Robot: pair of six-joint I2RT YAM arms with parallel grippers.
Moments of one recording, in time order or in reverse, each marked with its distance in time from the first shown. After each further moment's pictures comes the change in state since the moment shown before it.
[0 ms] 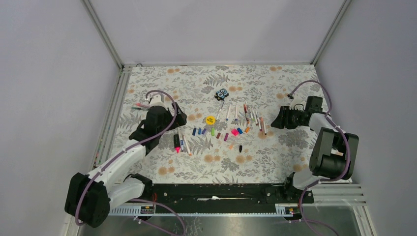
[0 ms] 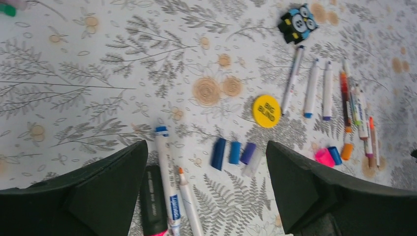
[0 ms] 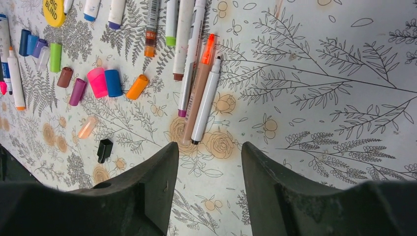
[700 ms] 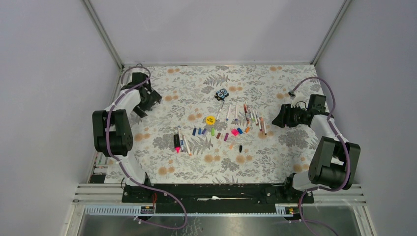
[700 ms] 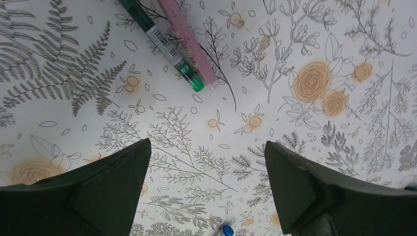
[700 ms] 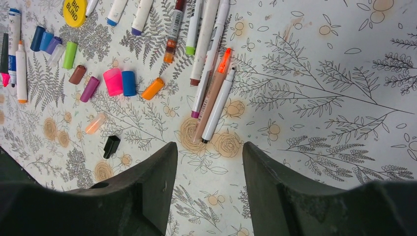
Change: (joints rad) left arm 0.494 0.771 0.669 -0.468 0.072 -0.171; right arm 0.000 -0.108 0.012 -0.045 -0.019 -0.059
